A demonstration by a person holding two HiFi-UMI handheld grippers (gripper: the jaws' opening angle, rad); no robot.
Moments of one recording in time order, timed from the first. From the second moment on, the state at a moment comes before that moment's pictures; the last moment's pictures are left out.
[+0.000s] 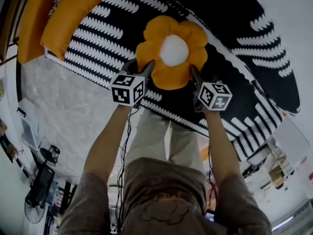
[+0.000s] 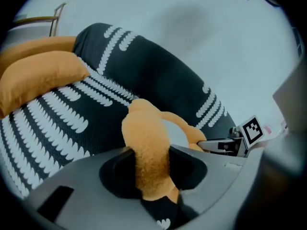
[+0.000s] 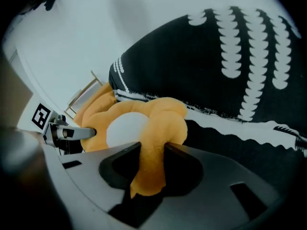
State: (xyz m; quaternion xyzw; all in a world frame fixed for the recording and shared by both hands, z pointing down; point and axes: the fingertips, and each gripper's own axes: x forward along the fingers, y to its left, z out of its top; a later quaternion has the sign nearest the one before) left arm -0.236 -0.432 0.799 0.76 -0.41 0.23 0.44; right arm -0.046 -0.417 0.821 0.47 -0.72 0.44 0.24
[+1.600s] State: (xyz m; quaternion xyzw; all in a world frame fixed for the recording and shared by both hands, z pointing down) left arm 0.278 0.182 0.360 0.94 0.16 0.26 0.15; right arm 0.309 0.369 0.365 0.91 -0.31 0.25 -0.11
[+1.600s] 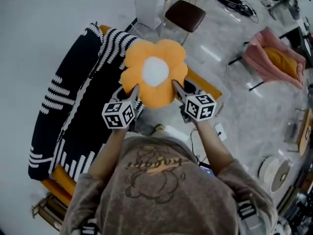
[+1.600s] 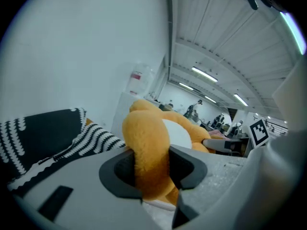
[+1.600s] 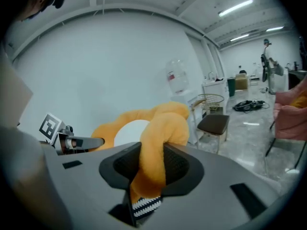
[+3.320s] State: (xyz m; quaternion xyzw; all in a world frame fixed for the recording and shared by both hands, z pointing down) left arm 0.557 0.527 0.609 0.81 0.37 0.46 0.00; right arm 0.438 0.705 0.614 0.89 0.01 0.37 -0.28
